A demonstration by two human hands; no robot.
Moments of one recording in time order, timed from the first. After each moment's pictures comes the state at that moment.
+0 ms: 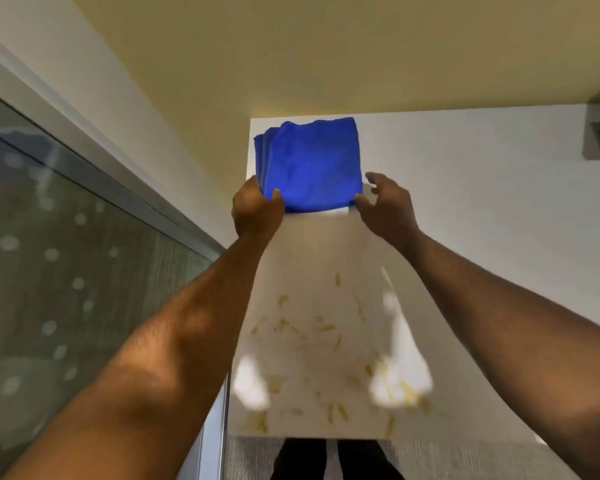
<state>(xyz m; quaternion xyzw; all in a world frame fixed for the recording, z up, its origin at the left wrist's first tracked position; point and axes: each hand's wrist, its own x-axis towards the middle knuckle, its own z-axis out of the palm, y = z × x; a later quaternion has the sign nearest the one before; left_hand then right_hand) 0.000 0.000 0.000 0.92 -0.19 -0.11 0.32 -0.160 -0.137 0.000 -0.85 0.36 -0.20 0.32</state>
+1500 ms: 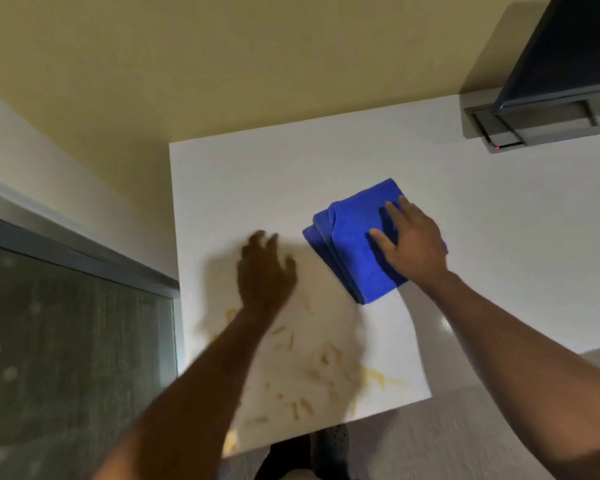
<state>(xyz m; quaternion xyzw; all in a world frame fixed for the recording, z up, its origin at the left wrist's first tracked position) -0.129 0.015 -0.020 0.87 -0.42 -0.14 0.21 -0.331 -0.162 -0.017 -0.87 0.48 -0.03 0.12</state>
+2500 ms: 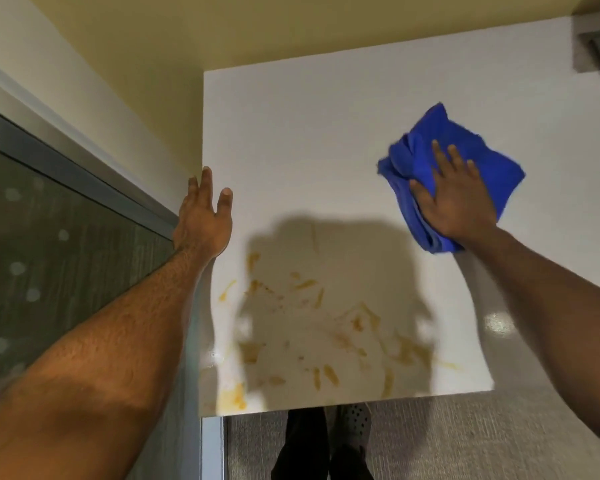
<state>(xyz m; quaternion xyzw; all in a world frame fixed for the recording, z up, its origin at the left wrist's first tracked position) -0.003 0.091 -0.098 0.92 -0.28 -0.16 0.21 -0.316 -0.173 -0.079 -0.91 0.39 -0.06 0.10</state>
